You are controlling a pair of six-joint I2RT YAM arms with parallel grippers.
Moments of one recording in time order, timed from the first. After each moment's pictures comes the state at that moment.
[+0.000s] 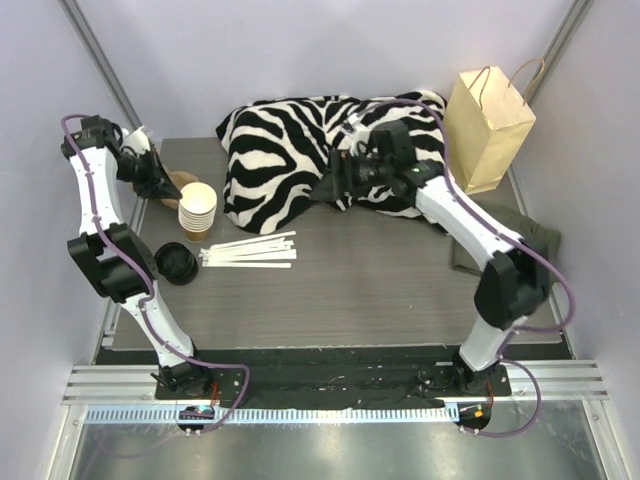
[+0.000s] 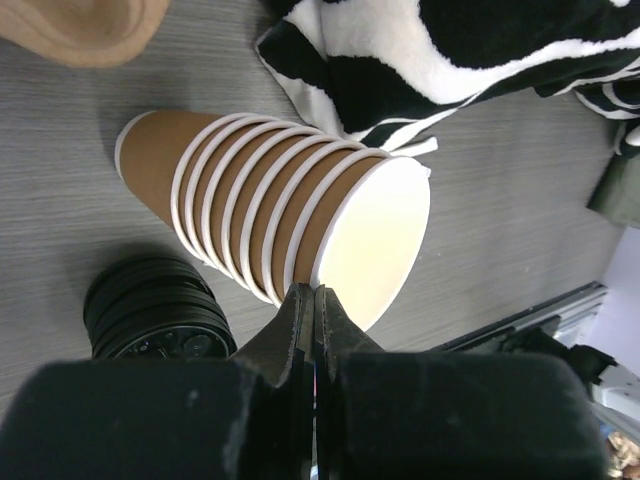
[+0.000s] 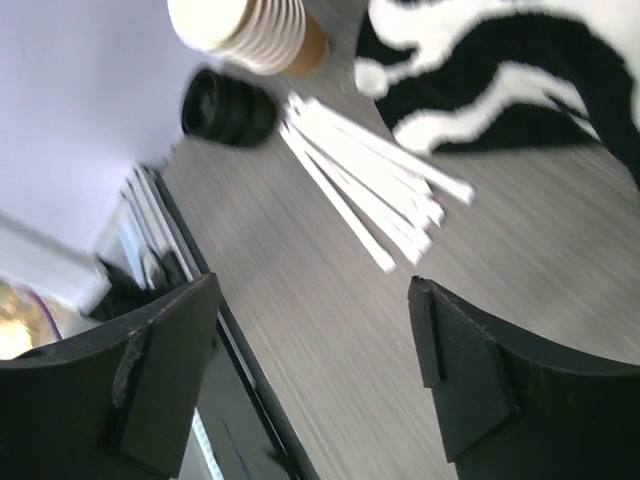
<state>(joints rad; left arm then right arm) 0.37 1.99 2.07 -1.35 0.58 0.07 0.45 1.67 1.52 -0.42 -0.66 0.30</state>
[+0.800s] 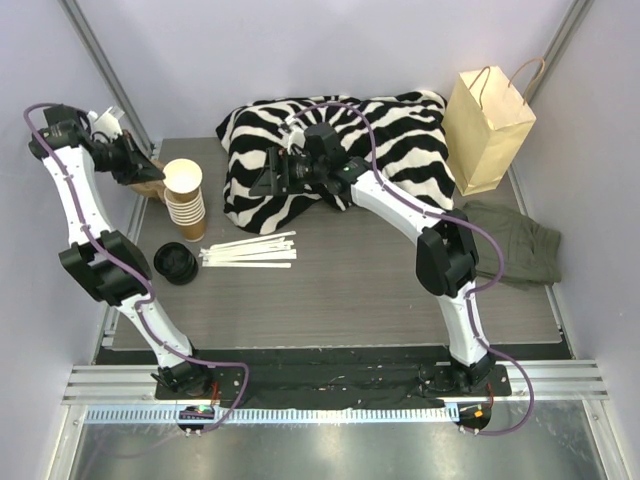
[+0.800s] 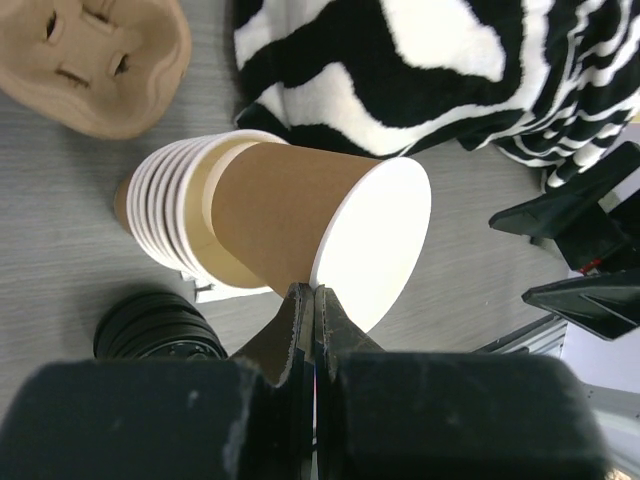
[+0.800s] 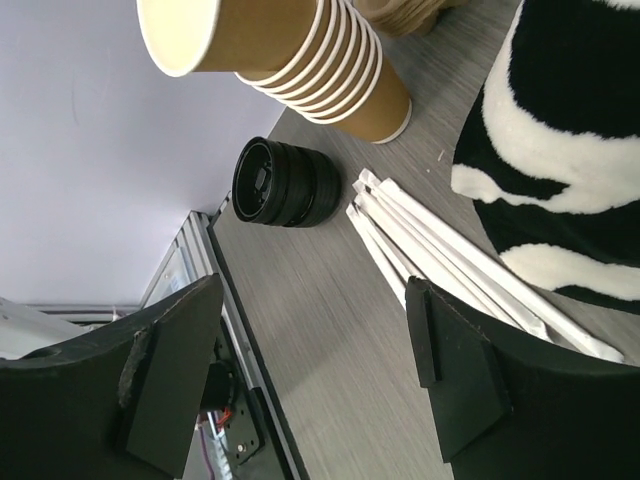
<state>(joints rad) 0.47 1.98 2.21 -1.35 0.73 0.05 0.68 2.15 1.95 -0.21 -0.59 0.59</state>
